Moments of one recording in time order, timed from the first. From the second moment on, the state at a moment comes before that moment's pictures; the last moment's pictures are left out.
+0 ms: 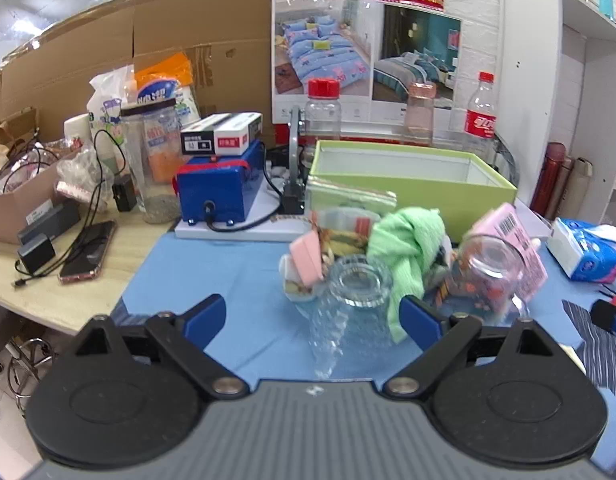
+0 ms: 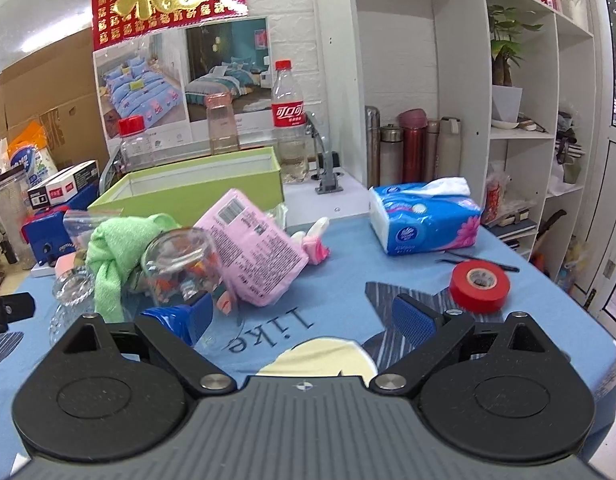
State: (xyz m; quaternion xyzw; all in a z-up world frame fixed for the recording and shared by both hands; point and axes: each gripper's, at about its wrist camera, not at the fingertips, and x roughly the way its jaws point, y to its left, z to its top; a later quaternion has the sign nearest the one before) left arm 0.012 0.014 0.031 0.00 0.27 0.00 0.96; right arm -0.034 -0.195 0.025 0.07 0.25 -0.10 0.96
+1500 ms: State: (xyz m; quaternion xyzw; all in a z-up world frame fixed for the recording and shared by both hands) left arm 0.164 -0.039 0.039 0.07 0.34 -0.06 0.93; right arm 0.067 -0.274 0.039 0.15 0.28 -0.07 0.95
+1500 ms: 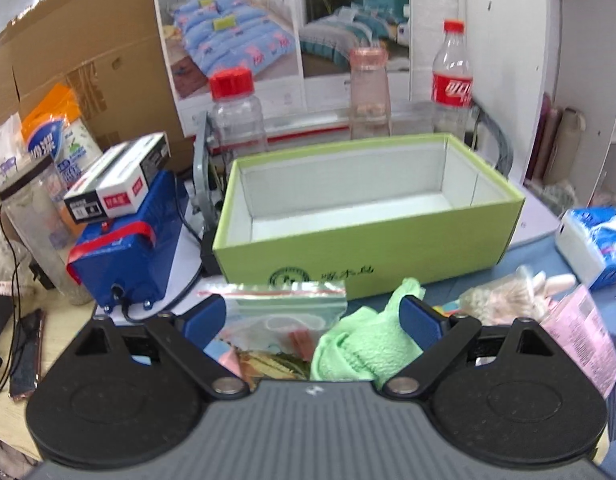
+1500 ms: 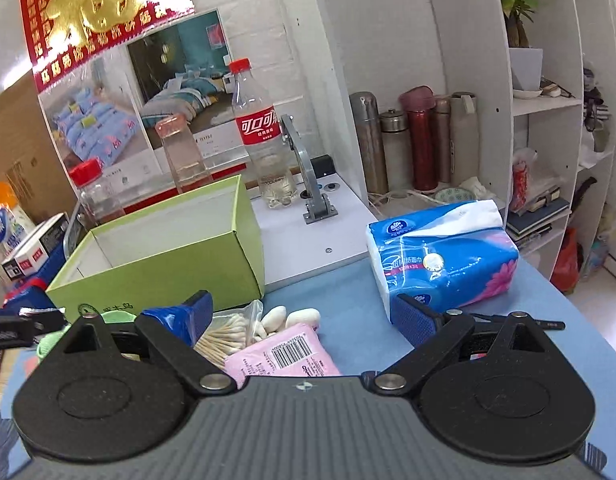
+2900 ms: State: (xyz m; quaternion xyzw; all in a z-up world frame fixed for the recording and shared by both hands) left arm 0.170 0.042 0.021 0.04 0.38 0.03 0.93; right arm 0.057 -0.288 0.012 0.22 0.30 -0.08 0.92
